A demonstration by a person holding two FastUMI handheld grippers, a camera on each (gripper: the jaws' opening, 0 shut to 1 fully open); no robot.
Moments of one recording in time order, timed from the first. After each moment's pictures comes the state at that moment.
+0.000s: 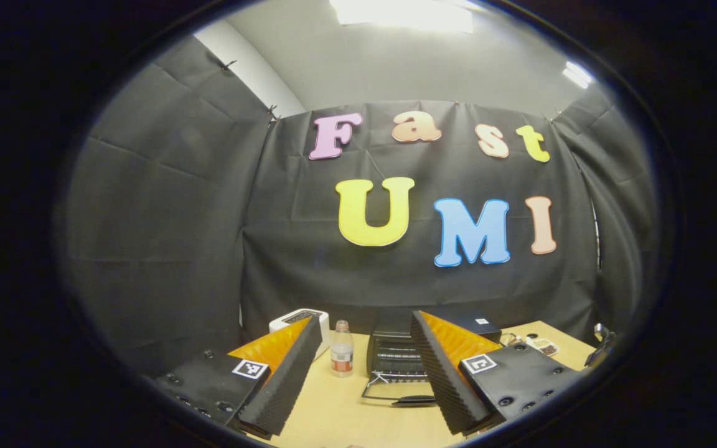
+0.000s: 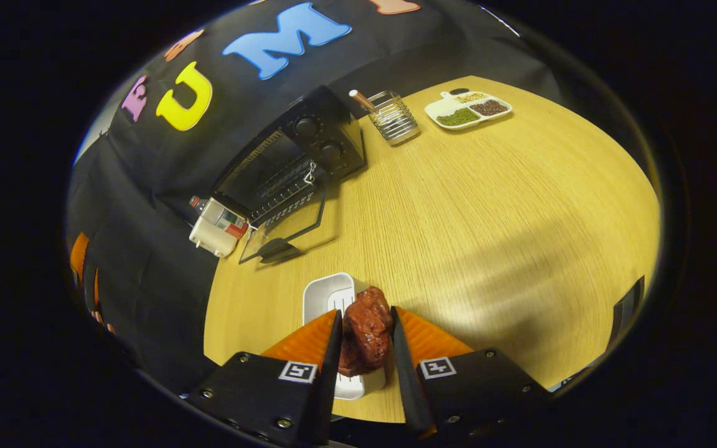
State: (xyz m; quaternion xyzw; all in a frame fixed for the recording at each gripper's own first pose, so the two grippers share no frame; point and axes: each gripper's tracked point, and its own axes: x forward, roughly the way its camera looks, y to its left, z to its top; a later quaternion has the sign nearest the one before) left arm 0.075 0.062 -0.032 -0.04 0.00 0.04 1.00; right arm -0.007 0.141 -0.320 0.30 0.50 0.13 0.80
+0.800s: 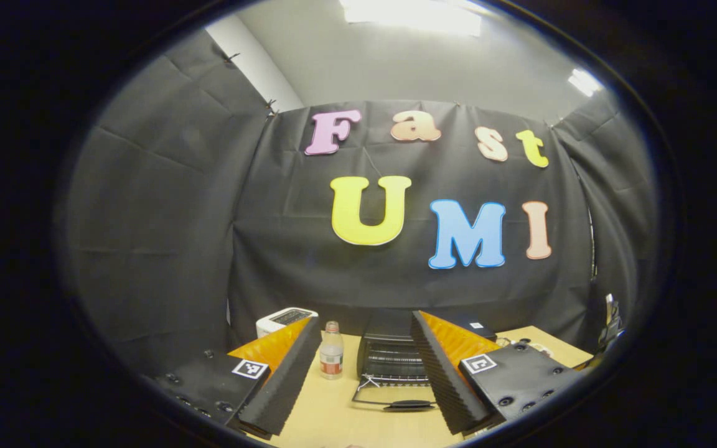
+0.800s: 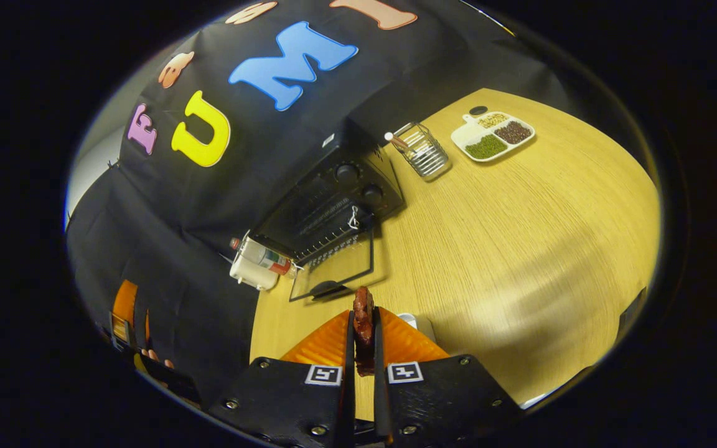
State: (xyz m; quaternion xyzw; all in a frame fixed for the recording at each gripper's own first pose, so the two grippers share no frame) left arm 0.101 0.065 -0.047 -0.06 0.01 0.02 1.00; right arm 0.055 0.151 -0.236 0.36 0.43 0.14 0.82
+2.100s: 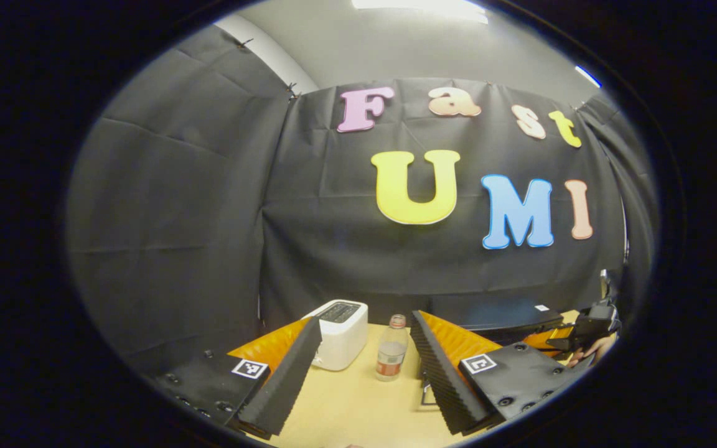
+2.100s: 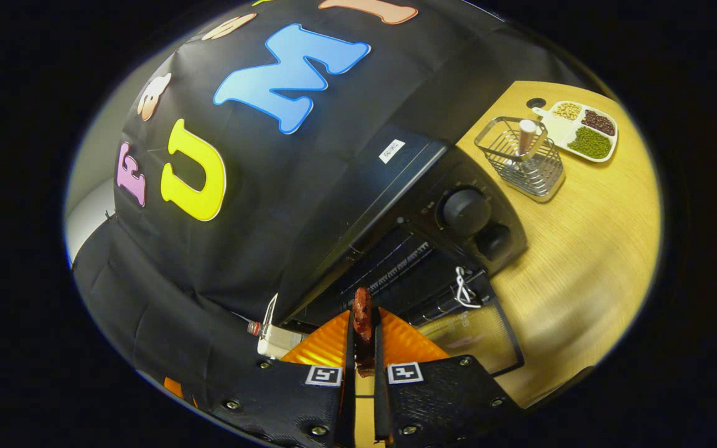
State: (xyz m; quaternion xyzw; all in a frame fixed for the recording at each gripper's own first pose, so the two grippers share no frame) left arm 0.166 0.192 -0.105 -0.04 0.05 0.08 0.99; right arm 0.248 0.299 -0.254 0.45 0.34 0.11 0.82
